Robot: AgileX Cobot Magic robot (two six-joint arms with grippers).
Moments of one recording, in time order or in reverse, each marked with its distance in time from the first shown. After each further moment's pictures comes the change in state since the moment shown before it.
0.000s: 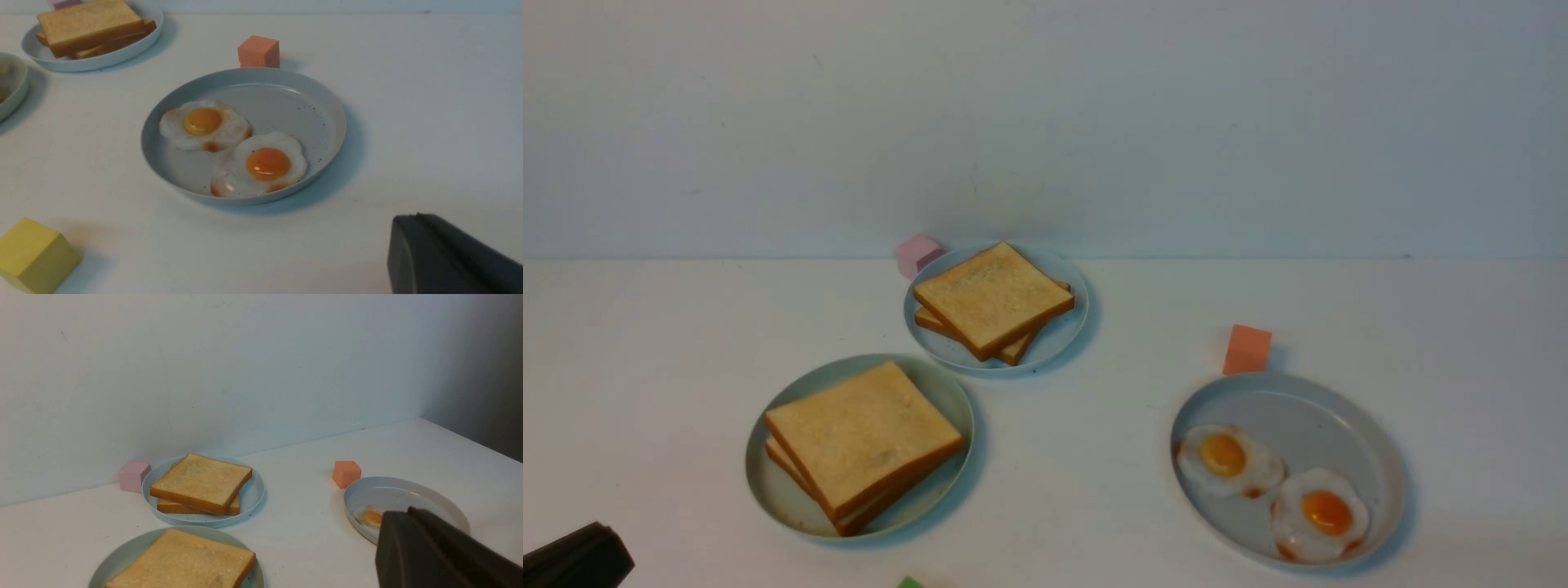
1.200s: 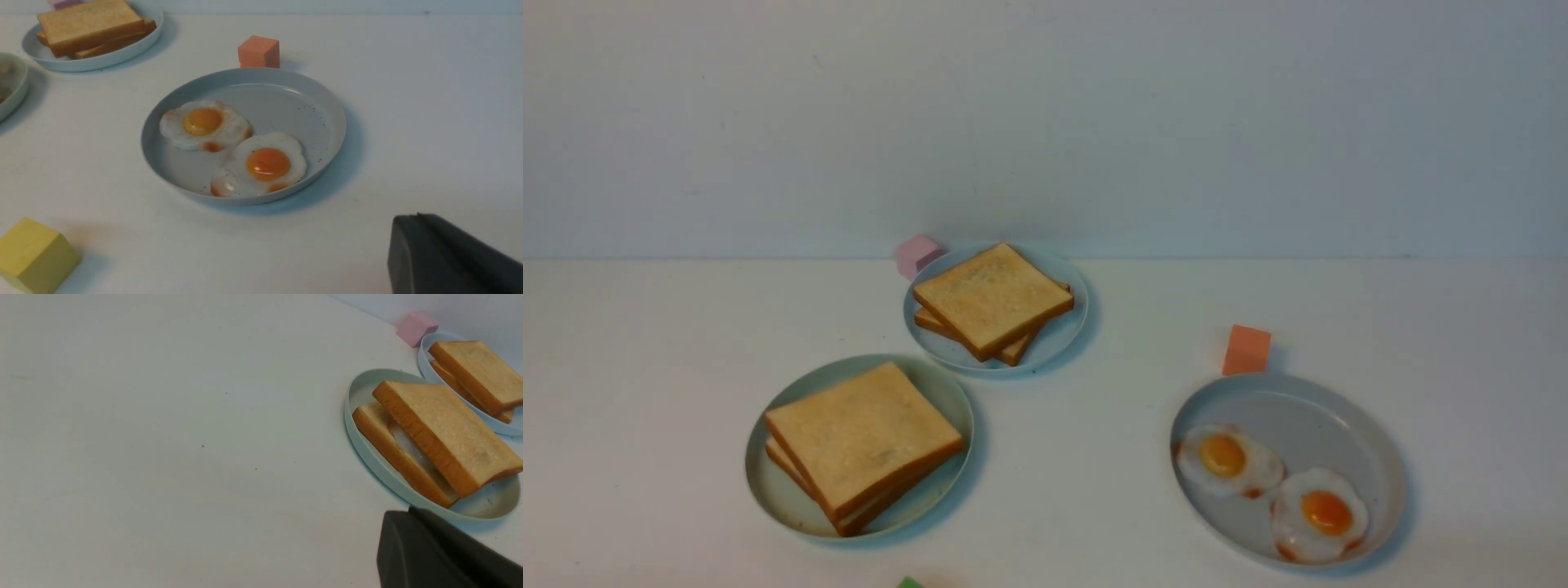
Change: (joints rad) right arm 0.000 -0.001 -0.001 0.000 0.001 -0.001; left arm 0.439 -0.092 0.272 0.482 0.122 -0.759
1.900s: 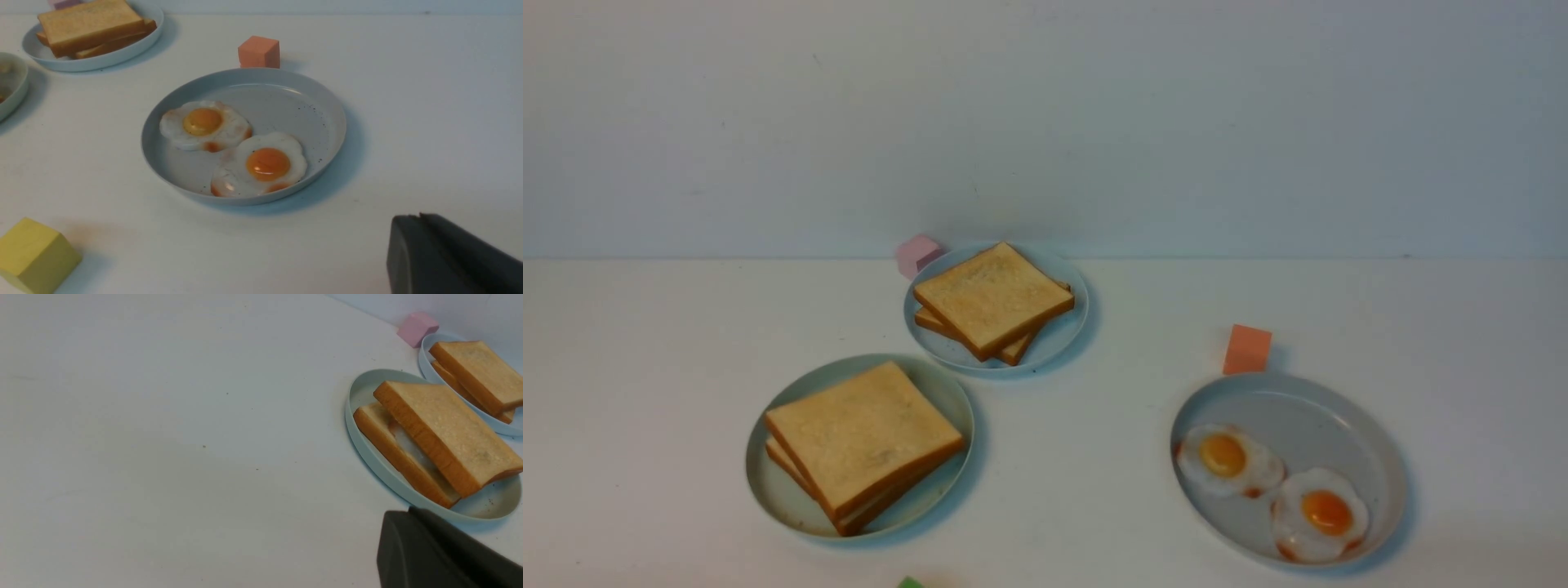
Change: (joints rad) right arm 0.000 0.000 0.000 0.000 0.000 -0.001; left arm 0.000 0.000 0.000 0.002 0.000 -0.001
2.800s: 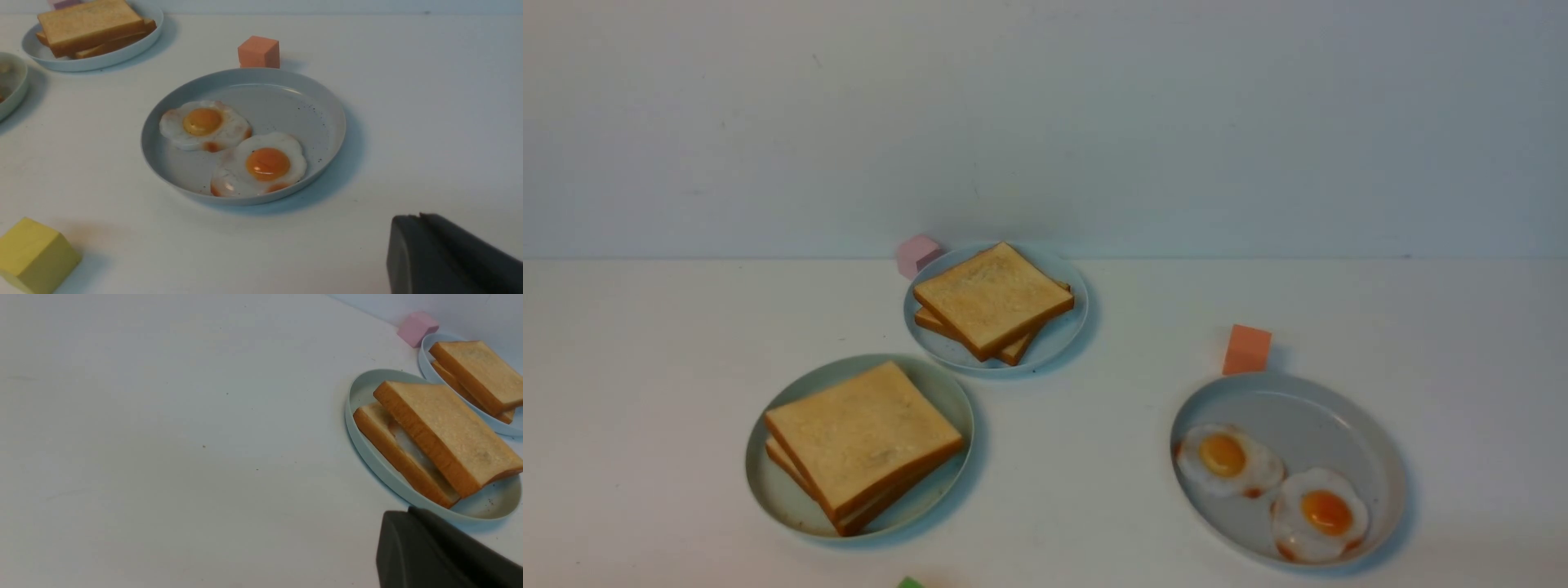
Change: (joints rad) right arm 0.000 0.000 0.000 0.000 0.000 -0.001; left arm 0.000 0.000 0.000 0.000 0.000 -0.001
